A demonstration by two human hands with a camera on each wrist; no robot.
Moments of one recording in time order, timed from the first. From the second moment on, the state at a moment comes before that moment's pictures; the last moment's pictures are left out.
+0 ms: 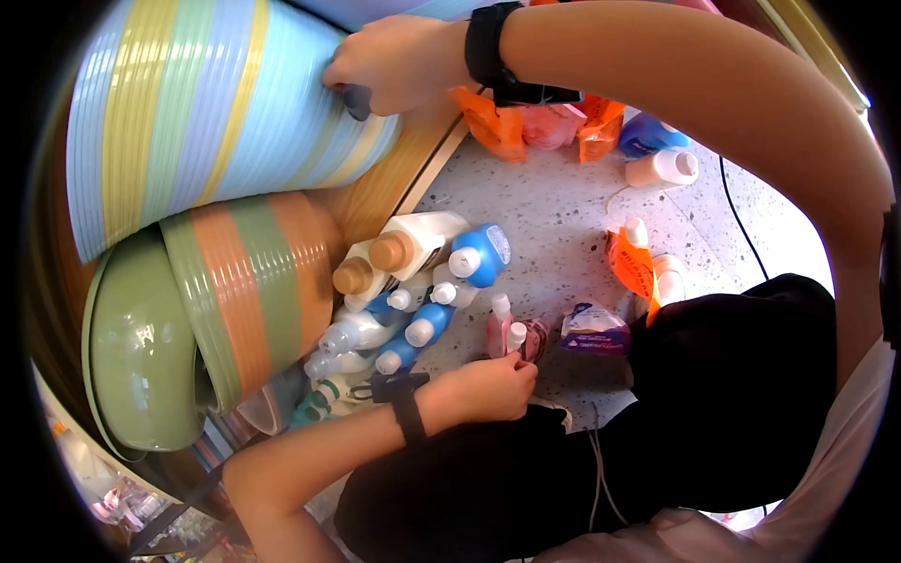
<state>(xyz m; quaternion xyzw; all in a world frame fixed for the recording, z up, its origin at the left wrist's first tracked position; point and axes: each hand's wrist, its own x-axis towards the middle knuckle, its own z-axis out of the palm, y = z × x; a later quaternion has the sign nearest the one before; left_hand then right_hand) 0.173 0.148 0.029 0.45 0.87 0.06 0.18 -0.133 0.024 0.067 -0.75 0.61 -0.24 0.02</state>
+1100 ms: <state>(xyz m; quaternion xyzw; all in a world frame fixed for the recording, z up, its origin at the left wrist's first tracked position) 0.196 0.147 -0.001 0.37 0.92 0.15 0.03 -0.059 0.003 0.062 -0.88 0.28 -0.23 -0.31</state>
